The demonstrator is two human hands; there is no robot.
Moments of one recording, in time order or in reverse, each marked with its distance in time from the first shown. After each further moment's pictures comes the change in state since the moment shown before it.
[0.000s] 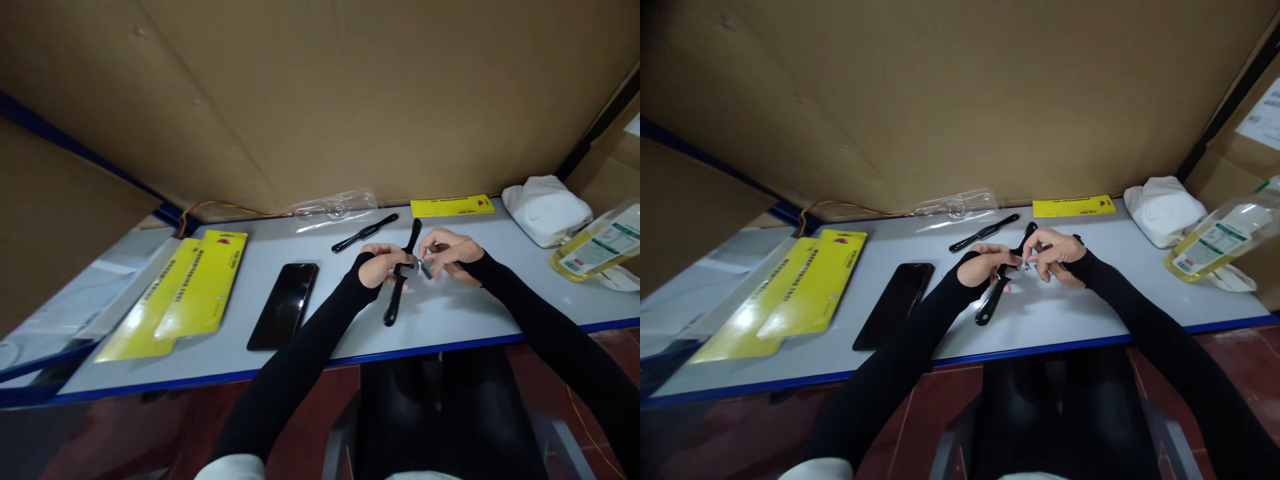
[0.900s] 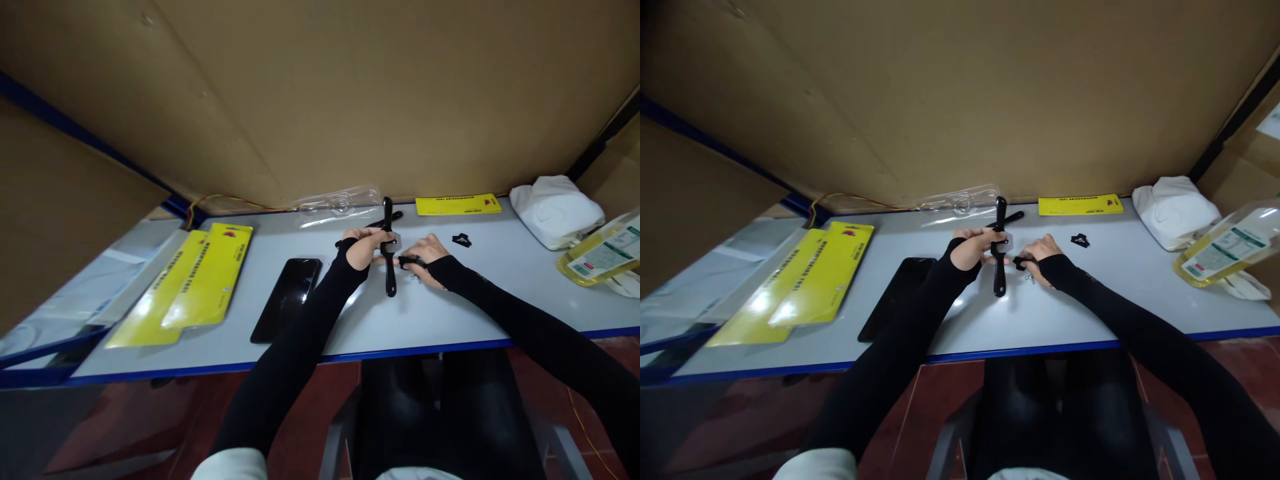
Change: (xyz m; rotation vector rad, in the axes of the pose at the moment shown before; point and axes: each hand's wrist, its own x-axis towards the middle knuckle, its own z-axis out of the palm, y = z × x) left_hand 0.037 0.003 -0.033 -0.150 0.209 0.153; right_hand 0.015 0.051 0.056 -0.508 -0.192 0.451
